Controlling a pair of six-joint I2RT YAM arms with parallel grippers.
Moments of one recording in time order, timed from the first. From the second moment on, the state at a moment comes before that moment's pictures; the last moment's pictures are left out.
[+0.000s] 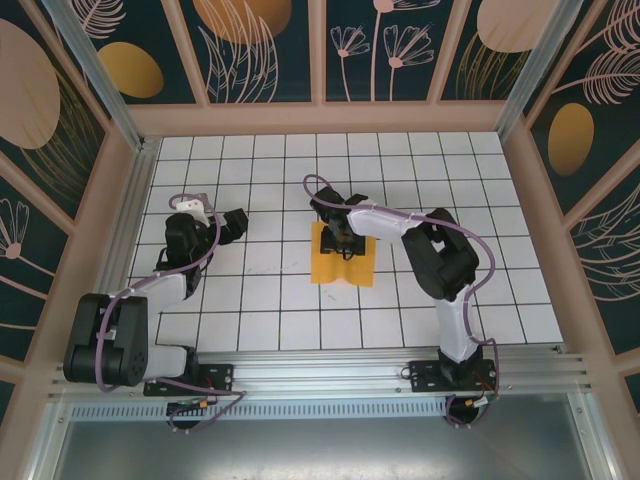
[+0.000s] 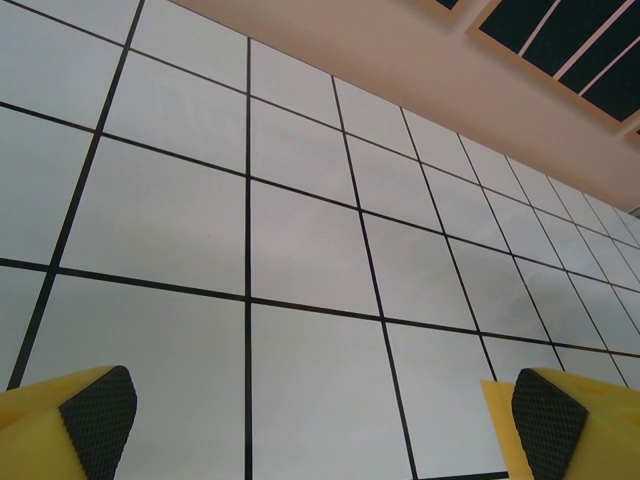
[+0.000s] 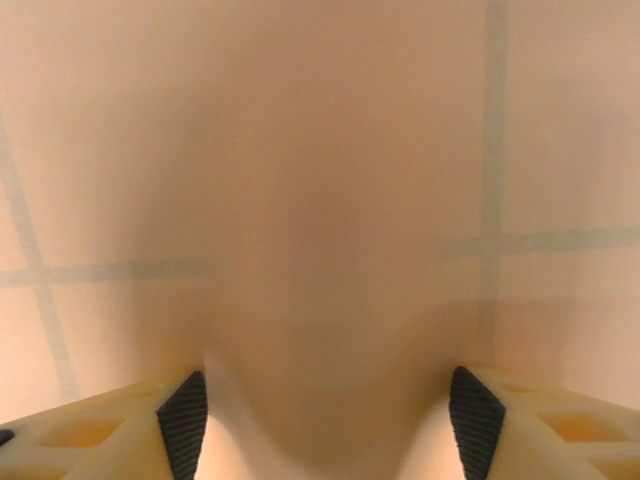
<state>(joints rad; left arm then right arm) -0.08 1.34 0.44 0.54 0.25 -0.48 0.72 2.04 1.43 -0.77 0.12 0.72</state>
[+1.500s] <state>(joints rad) -0.19 1.37 0.52 0.55 0.36 -0.55 0.48 1.78 1.06 -0.38 -0.30 0.70</state>
